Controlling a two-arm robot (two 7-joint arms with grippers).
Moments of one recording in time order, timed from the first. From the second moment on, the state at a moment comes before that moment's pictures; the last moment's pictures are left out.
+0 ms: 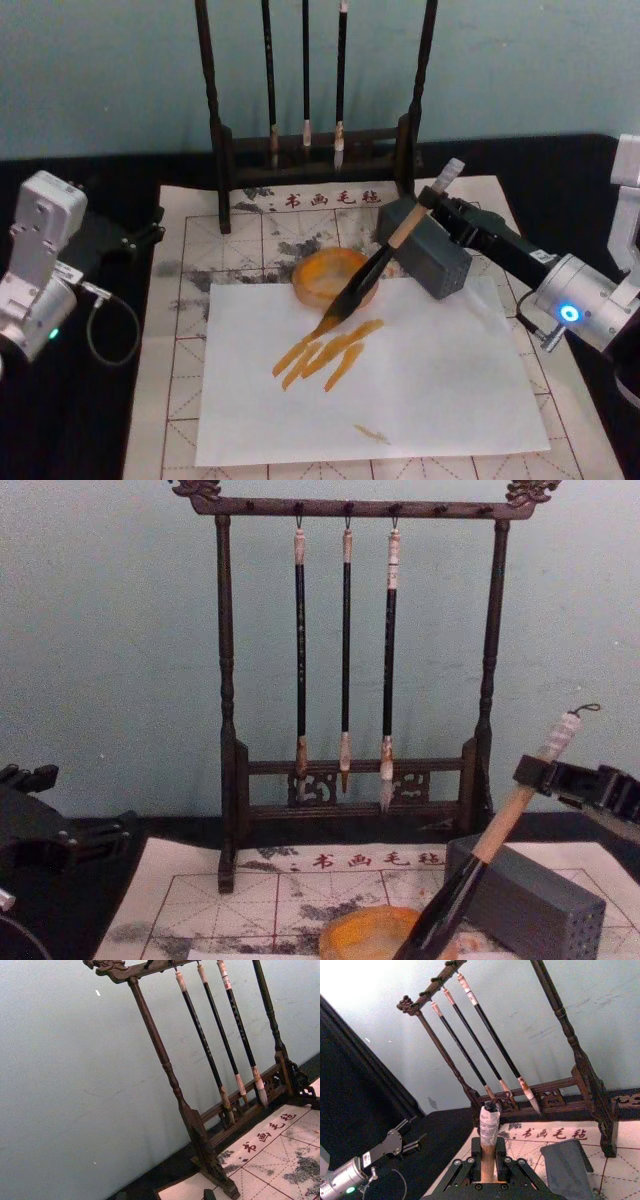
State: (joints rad) left arm -0.20 0.60 0.45 -1.41 -0.25 -0.12 0.03; right arm 0.23 0.52 -0.43 -1.41 1.08 0.07 0.49
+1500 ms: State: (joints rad) left arm -0.20 0.60 0.45 -1.41 -0.25 -0.12 0.03; right arm 0.21 0.54 -0.37 -1.42 1.06 0.06 0.47
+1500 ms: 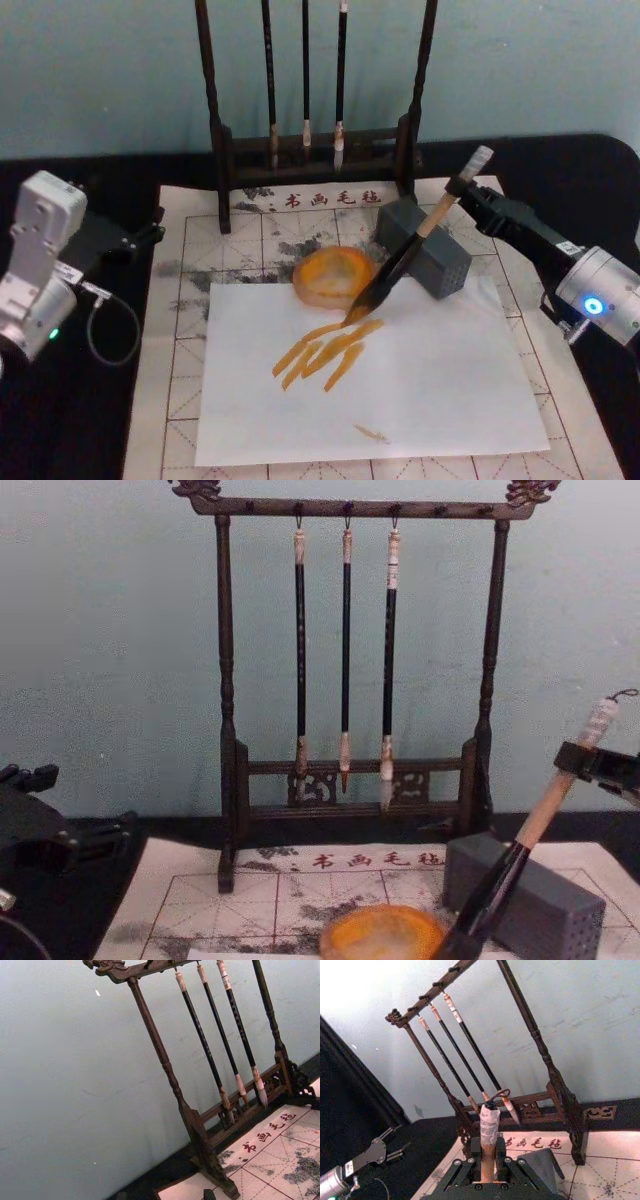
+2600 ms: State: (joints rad) left arm -0.20 0.60 0.45 -1.41 -0.25 -0.12 0.03; right arm 0.20 0.51 -0.34 -1.45 1.17 0.06 0.42
